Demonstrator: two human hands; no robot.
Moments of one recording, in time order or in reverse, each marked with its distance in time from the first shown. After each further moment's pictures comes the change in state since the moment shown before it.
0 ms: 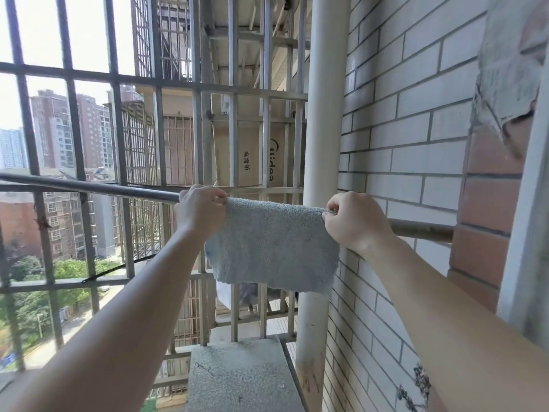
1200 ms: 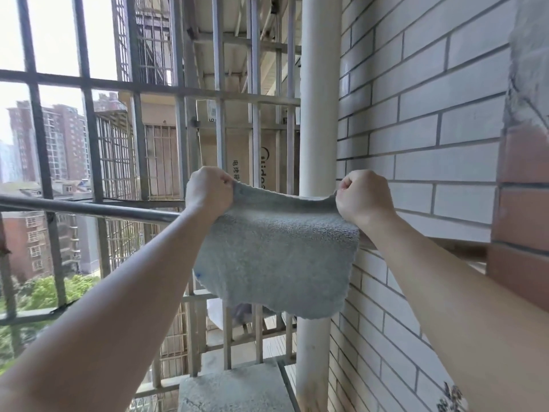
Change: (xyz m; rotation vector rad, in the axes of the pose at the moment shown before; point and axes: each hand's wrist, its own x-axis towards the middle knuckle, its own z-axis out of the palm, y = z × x) left_hand 0.077 0.035 0.035 0.005 0.019 0.097; right_hand 0.075 0.010 0.014 0.123 0.177 0.222
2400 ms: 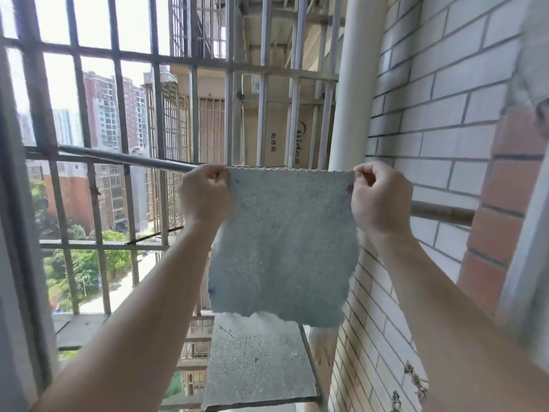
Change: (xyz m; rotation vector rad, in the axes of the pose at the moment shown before) left_hand -0.142 -0.003 -0.092 -0.247 0.336 -0.188; right_hand -0.102 -0.012 -0.035 0.379 0.152 -0.115
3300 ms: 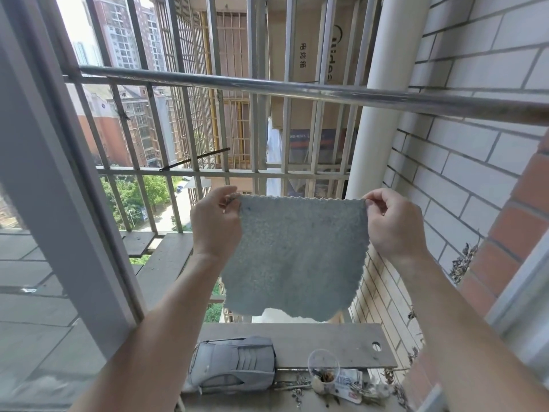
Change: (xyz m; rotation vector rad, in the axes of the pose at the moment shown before) left_hand -0.149 -0.087 -0.083 0.207 -0.217 -0.082; right_hand -0.156 0.068 -0.001 -0.047 -0.395 0.149
